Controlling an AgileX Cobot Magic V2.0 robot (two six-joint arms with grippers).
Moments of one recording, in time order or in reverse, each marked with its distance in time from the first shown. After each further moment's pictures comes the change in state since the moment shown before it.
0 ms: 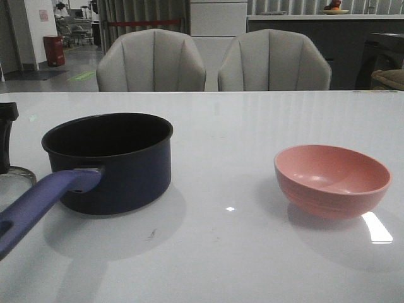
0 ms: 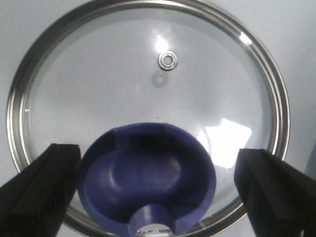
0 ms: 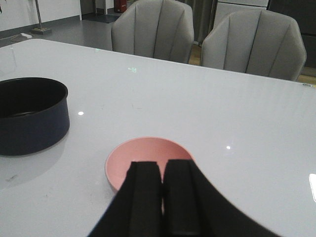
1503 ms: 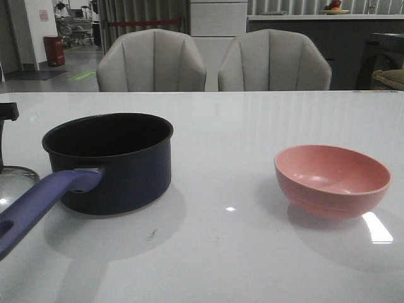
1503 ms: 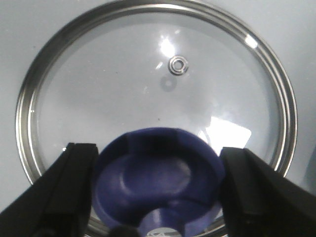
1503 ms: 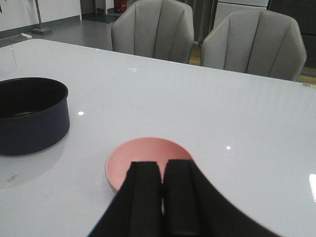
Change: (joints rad) left arm 0.000 0.000 -0.002 -0.001 -0.005 -0.007; right arm 0.000 0.000 0.000 0.000 0.000 0.000
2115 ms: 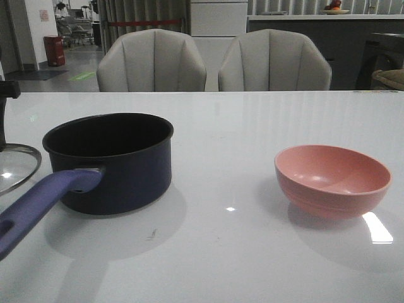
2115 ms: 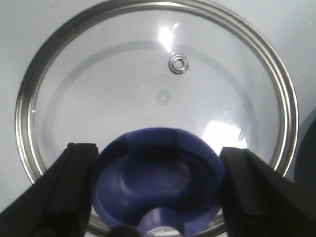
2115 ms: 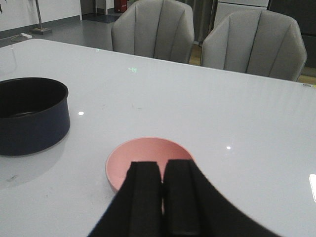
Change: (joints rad) left arm 0.000 0.002 -0.138 0.018 0.099 0.052; right arm 0.000 0.000 0.000 0.000 0.000 0.000
